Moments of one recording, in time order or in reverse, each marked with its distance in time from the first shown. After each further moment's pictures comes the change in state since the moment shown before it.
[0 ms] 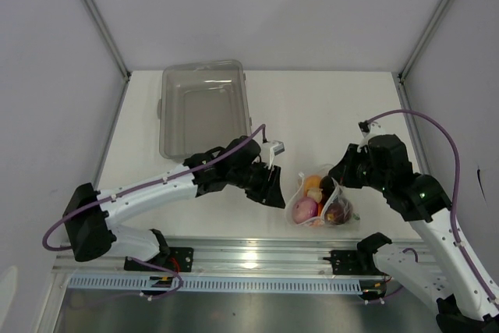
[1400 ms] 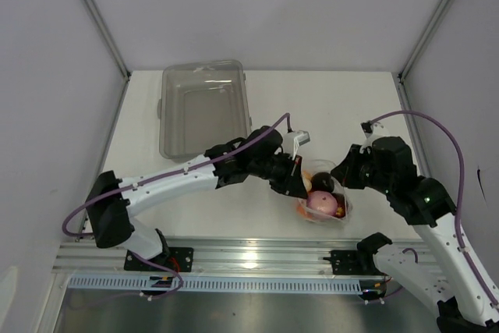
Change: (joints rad) left arm -0.062 0.214 0.183 0.096 0.035 -0.025; right arm 0.002 -0.017 -0.010 0.005 0.007 -0.013
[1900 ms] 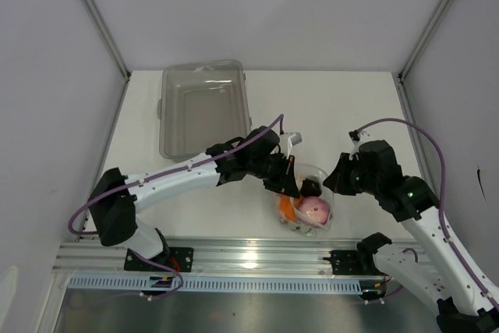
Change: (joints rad) left arm 0.049 0.017 -0.031 -0.028 0.009 -0.036; right arm 0.000 0.005 -0.139 0.044 -0.077 0.018
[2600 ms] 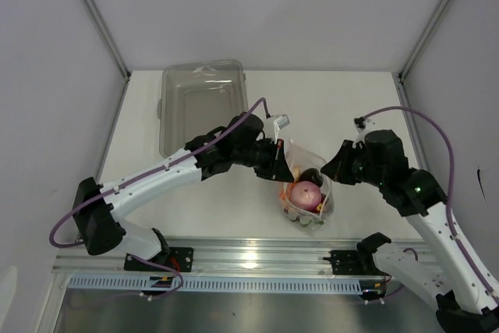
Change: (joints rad) left arm 0.071 -0.108 0.045 -0.060 -0.027 0.004; right arm 0.006 0.063 0.114 0.014 -0.007 0.064
